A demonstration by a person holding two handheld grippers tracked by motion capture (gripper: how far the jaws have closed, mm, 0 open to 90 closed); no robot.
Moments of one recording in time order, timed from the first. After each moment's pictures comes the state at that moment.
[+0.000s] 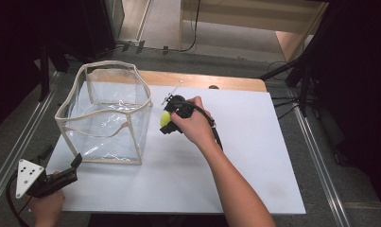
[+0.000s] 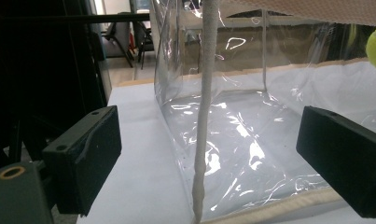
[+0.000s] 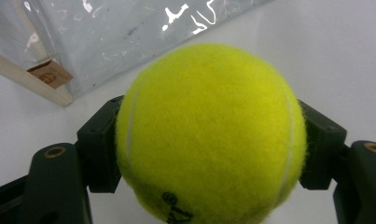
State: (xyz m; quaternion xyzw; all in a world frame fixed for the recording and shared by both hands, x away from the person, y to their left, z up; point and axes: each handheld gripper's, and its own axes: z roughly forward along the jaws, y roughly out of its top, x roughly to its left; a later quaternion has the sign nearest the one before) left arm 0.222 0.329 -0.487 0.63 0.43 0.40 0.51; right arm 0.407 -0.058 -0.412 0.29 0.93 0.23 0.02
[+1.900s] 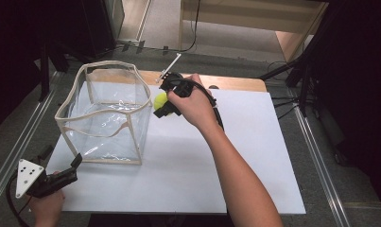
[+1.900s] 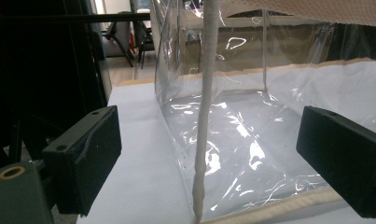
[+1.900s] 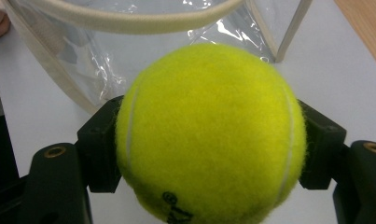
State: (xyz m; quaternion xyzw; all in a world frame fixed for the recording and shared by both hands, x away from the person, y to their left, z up) left arm 0.223 0.329 -0.487 0.63 0.43 0.40 0.51; right arm 0.415 -0.052 -0.333 0.25 0.93 0.26 0.02
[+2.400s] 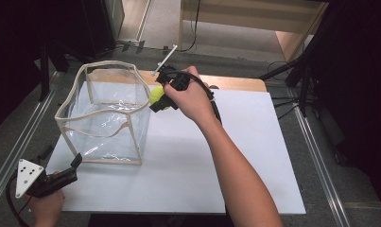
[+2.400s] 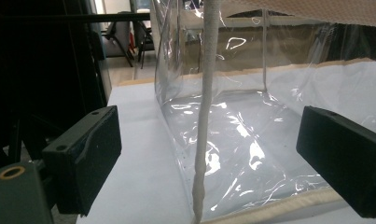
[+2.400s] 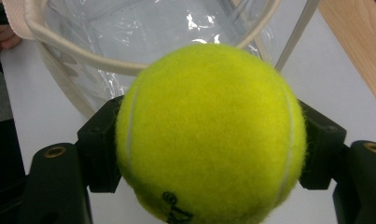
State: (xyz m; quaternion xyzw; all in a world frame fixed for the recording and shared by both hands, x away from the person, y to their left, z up) left arm 0.223 0.329 -0.487 0.63 0.43 0.39 0.52; right arm 0.419 -0.044 -0.313 0.24 0.93 0.27 0.02
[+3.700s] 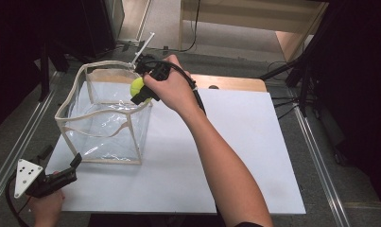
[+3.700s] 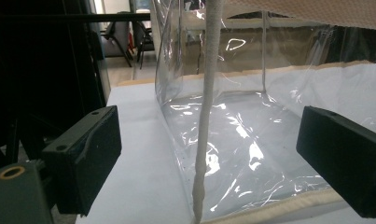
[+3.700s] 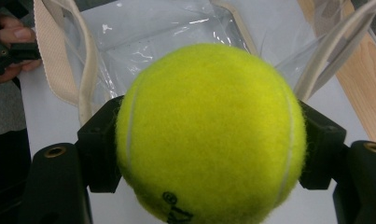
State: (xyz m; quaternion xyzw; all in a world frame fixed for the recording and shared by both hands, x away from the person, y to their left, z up) left arm 0.223 0.331 -0.487 0.63 0.43 0.39 0.52; right arm 0.429 0.003 -0.289 0.20 0.94 0.27 0.03
